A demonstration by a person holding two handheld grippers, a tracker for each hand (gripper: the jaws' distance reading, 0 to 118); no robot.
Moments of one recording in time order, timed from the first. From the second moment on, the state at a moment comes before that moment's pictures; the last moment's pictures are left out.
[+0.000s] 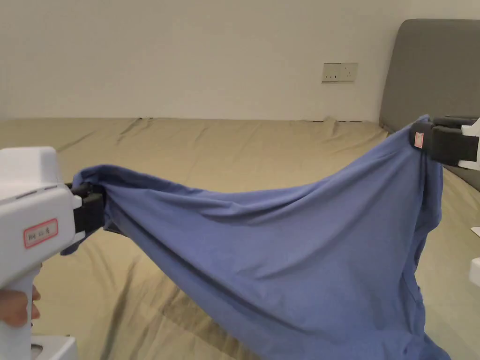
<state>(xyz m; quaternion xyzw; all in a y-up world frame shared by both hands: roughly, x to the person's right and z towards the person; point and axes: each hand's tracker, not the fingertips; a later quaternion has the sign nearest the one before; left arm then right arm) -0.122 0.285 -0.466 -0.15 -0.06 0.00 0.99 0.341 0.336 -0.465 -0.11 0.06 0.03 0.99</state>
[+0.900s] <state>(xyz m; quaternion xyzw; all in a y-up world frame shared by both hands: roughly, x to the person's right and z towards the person) -0.133 0.413 -0.440 -0.02 0.01 -0.06 1.00 0.303 0.449 -0.398 0.01 0.03 0.07 1.00</state>
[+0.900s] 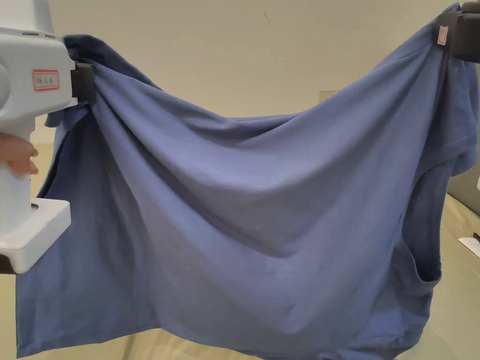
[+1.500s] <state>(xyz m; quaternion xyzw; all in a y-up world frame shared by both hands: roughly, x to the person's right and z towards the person) -0.086 0.454 -0.682 0.01 0.06 -0.06 1.00 0.317 0.506 -0.626 0.10 -0.08 0.08 0.99</state>
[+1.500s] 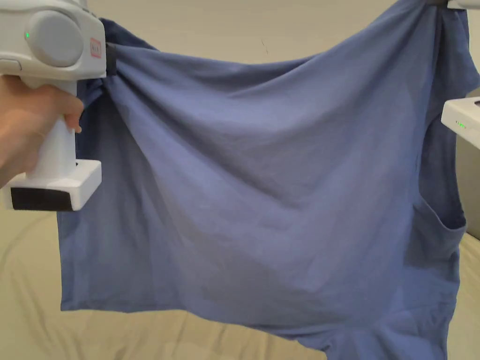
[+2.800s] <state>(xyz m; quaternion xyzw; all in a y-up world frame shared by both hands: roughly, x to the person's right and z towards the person) -0.116 0.150 -0.453 -0.15 0.01 -0.06 0.99 0.304 0.157 -0.408 -0.07 -0.02 0.07 0.99</state>
